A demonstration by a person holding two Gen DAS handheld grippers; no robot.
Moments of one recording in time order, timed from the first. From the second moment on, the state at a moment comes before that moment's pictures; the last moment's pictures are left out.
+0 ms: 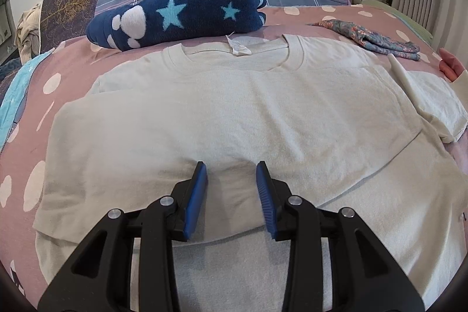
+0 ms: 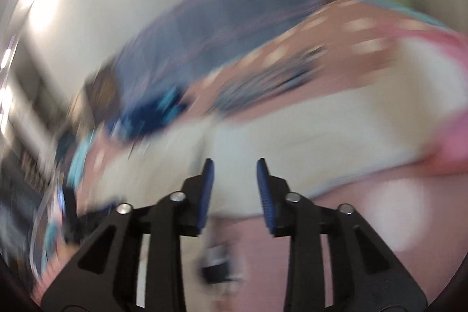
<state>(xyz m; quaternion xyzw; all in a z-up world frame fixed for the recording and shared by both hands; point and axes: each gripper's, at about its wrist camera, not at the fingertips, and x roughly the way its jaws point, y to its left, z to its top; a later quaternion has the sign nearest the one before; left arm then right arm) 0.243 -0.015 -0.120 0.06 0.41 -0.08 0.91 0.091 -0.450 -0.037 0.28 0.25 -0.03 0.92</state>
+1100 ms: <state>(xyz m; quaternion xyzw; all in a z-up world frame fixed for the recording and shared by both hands) 0.240 0.015 -0.112 -0.05 0.39 -0.12 0.91 0.221 -0.250 -0.041 0.31 0.32 0.25 0.86</state>
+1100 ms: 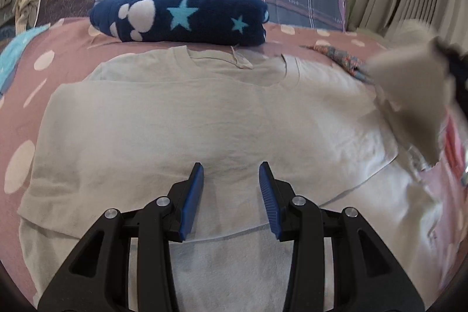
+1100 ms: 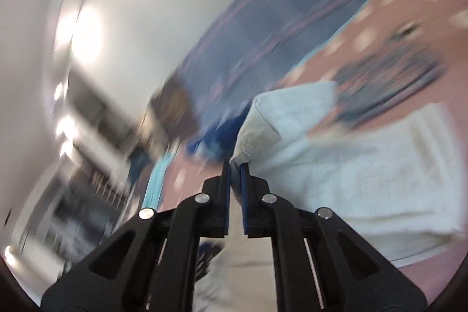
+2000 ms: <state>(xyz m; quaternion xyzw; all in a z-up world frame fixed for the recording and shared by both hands) 0.300 -0.017 -0.120 -0.26 0.51 -0.25 0.78 0.204 -0.156 -0.103 0.09 0.41 0.26 0.87</state>
